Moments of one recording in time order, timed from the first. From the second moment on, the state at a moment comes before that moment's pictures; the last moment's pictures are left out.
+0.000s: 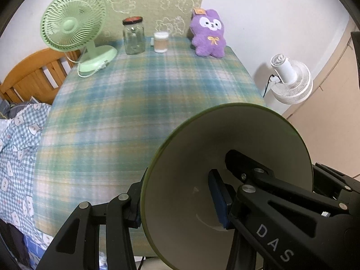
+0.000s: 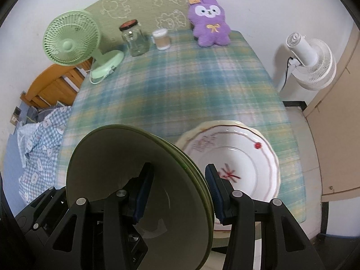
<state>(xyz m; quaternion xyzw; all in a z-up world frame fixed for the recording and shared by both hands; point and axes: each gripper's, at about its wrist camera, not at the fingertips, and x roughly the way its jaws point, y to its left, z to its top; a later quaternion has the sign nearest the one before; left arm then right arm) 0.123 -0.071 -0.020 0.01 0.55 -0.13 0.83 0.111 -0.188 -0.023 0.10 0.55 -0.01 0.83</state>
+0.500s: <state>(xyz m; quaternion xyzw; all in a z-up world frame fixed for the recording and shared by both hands) 0.118 -0.140 -0.052 0.01 0.59 -0.11 0.80 0.114 -0.254 -0.061 0.11 0.59 0.01 0.80</state>
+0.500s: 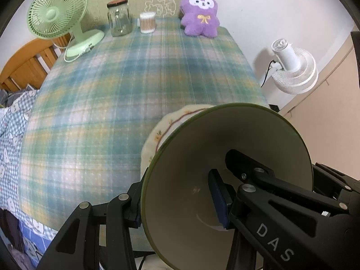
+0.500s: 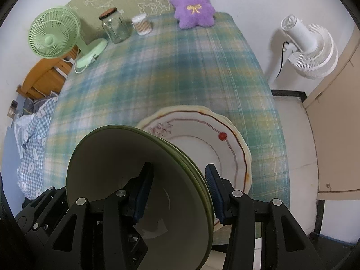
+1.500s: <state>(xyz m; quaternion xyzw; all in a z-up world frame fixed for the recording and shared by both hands) 0.136 -0.155 -0.080 -0.01 0.59 -0.06 0.81 0.145 -0.269 -0.090 0.07 0.59 0.06 0.80</state>
